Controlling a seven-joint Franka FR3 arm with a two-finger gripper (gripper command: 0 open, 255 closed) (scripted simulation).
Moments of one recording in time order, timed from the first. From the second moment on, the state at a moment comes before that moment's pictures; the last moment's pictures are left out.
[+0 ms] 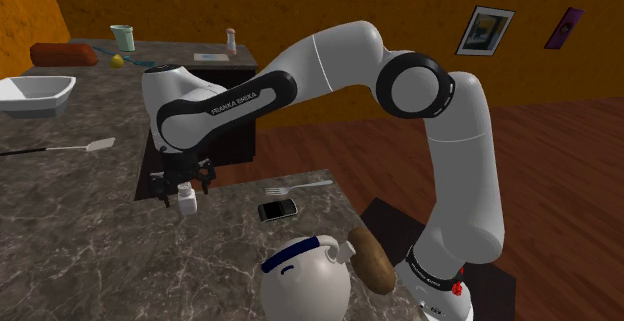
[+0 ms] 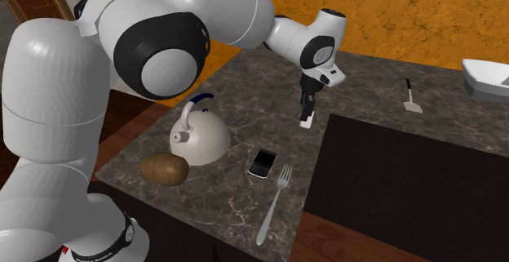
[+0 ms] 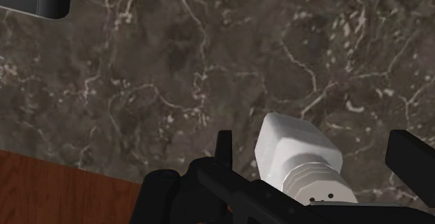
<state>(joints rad) 0.17 0.53 0.40 -1.60 -0.12 2.05 0.83</state>
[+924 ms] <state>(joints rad) 0.17 0.53 0.40 -1.59 -0.12 2.04 0.83</state>
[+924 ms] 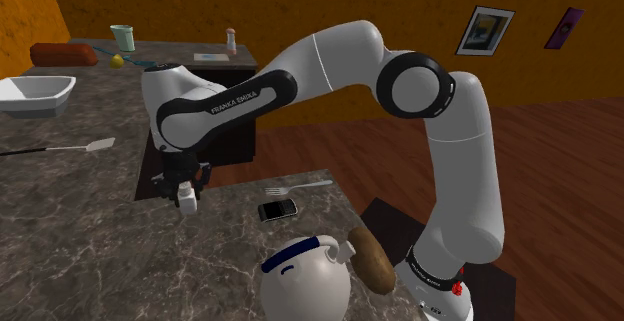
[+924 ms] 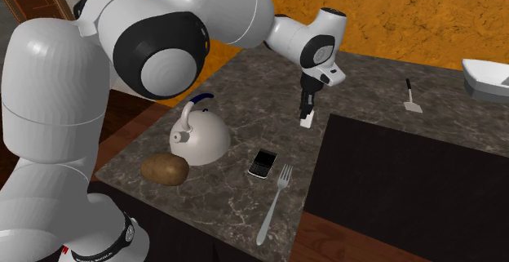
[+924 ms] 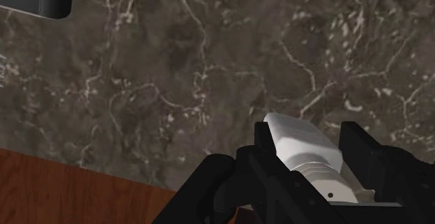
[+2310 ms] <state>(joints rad) 0.17 0.46 0.42 -1.42 -0.09 1.80 0.82</state>
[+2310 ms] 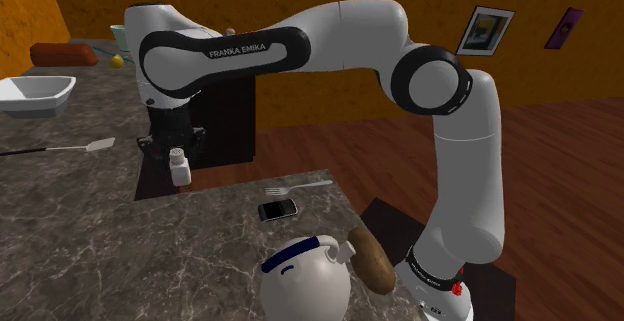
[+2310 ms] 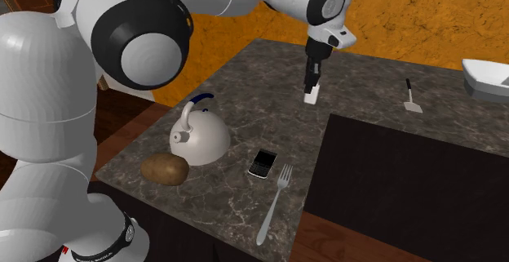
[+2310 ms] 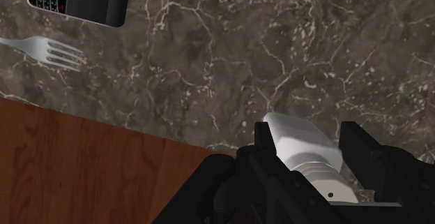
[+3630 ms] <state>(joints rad) 0.07 0.06 0.43 -1.78 0.06 1.80 0.73</state>
